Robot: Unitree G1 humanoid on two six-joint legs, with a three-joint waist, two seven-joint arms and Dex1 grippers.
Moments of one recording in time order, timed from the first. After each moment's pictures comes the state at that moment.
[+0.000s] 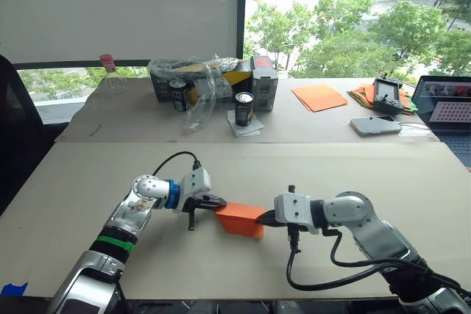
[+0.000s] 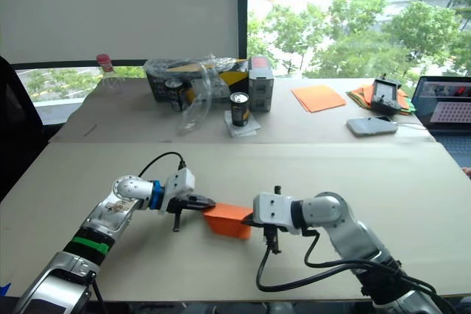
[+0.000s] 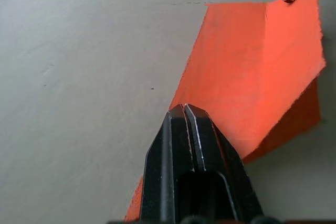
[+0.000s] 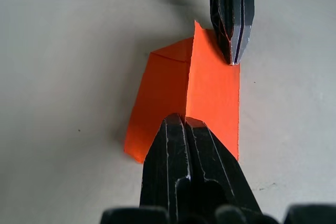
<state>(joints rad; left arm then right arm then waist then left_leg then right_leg) -0.54 0.53 -0.26 0.32 -0.11 0.07 -1.23 -0.34 -0.66 0.35 -0.29 0.06 0.24 1.09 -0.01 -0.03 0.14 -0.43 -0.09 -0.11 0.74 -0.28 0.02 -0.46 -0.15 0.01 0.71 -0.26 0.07</state>
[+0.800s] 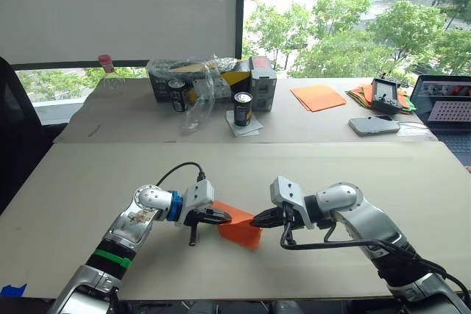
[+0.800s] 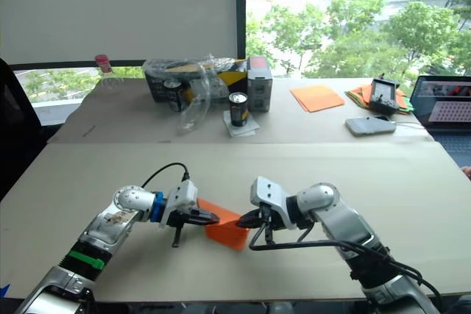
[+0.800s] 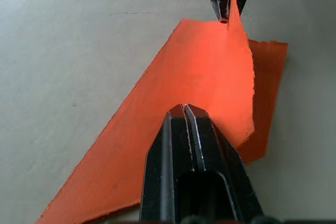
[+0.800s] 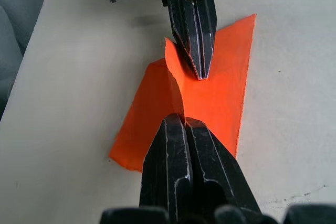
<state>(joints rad) -0.45 0.56 -0.28 0.18 -0.15 0.15 -1.26 -0.46 -0.61 0.35 -0.12 0.21 0.48 1.19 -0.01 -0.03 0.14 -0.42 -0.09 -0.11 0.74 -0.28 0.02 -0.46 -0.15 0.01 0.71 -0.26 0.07</state>
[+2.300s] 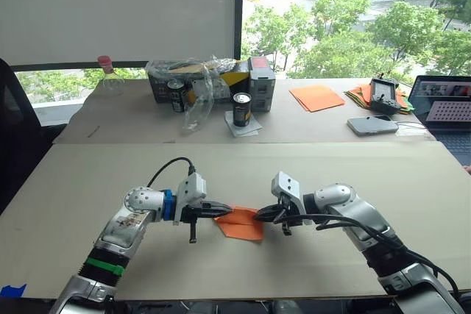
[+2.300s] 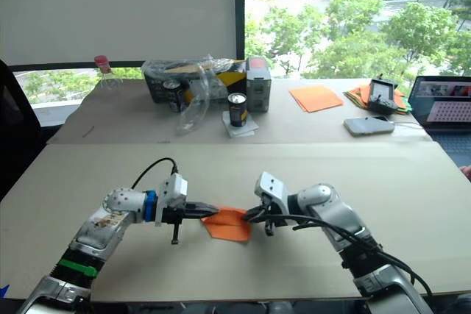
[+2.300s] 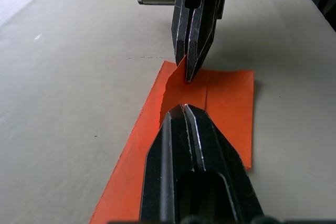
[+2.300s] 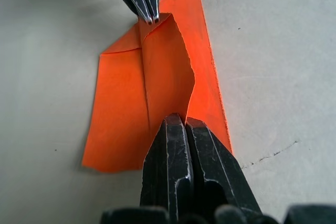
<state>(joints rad) -0.38 0.54 -0.25 0.13 -0.19 0.12 -1.21 -0.50 -0.56 0.35 0.02 0.18 0.49 1.13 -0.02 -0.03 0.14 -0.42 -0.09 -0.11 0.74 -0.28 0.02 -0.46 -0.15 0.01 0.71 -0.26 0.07</state>
